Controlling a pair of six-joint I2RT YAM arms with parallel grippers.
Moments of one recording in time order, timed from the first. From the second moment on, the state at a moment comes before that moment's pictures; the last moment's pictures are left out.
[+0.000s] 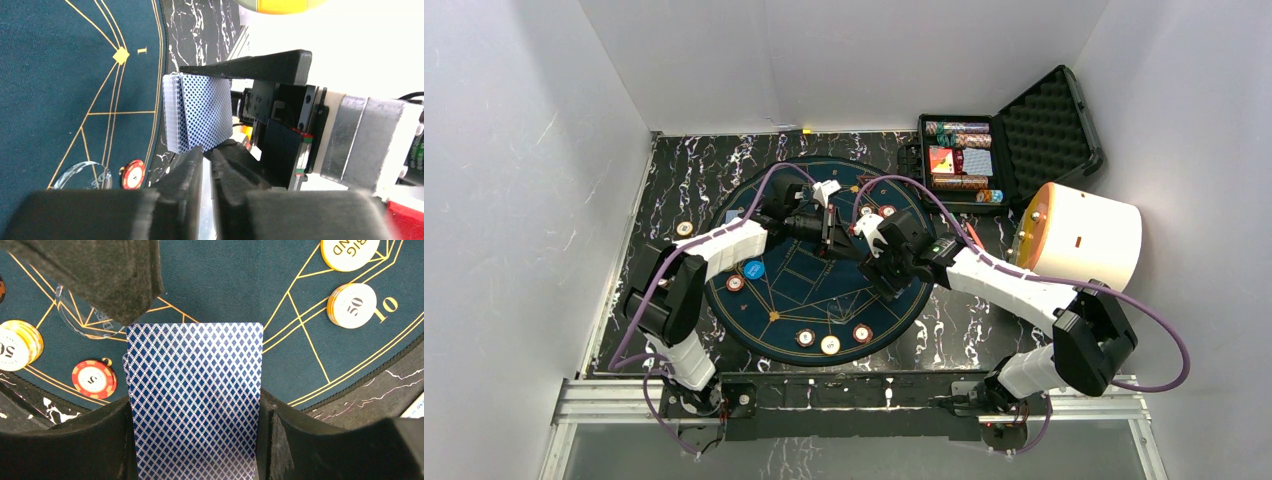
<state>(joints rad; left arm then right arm) -0.50 1.71 1.05 -0.04 0.97 -0.78 0.82 1.39 0.97 -0.53 -0.02 -0.09</state>
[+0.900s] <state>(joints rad) -0.57 1.84 1.09 0.09 1.06 -0.82 0.82 1.38 0.97 -0.53 -0.03 -0.11</state>
